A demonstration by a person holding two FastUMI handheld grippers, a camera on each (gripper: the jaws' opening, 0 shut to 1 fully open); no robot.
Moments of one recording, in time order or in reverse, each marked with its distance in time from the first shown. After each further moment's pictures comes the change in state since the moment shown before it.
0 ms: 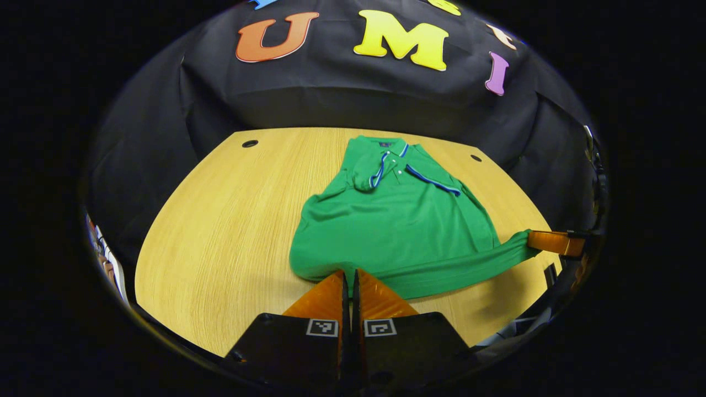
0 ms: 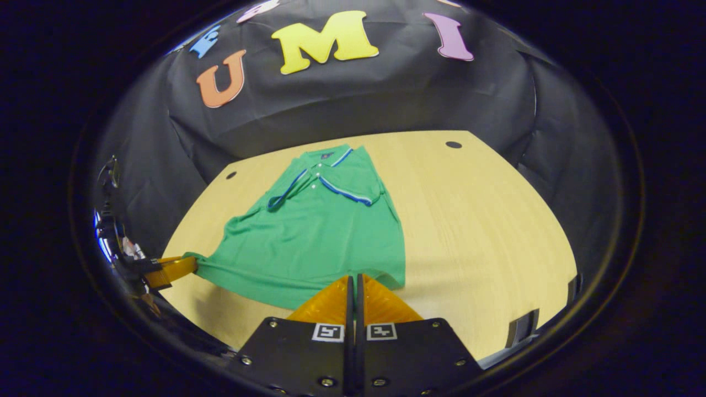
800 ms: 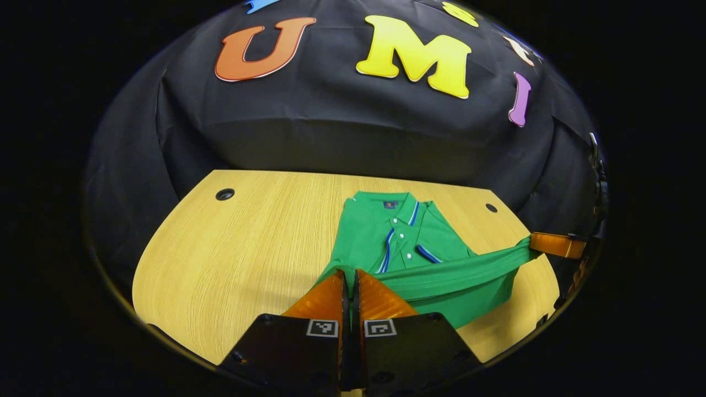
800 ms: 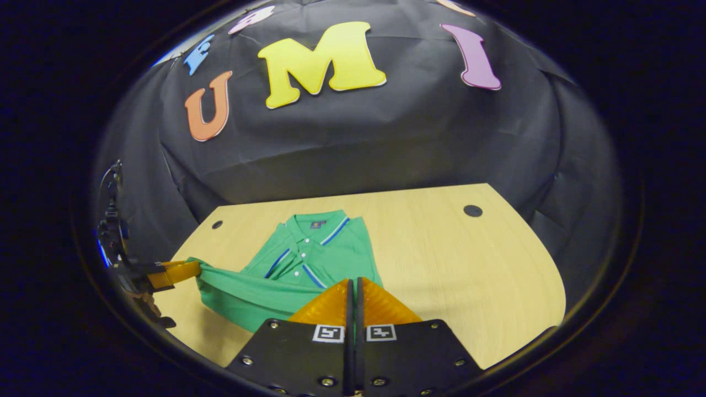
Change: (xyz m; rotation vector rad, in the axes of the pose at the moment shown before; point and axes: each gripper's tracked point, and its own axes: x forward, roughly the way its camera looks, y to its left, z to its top) left arm 0.116 0.000 0.152 -0.025 -0.139 -0.007; right arm 0.105 -0.011 0.178 -0.044 -0.184 0.035
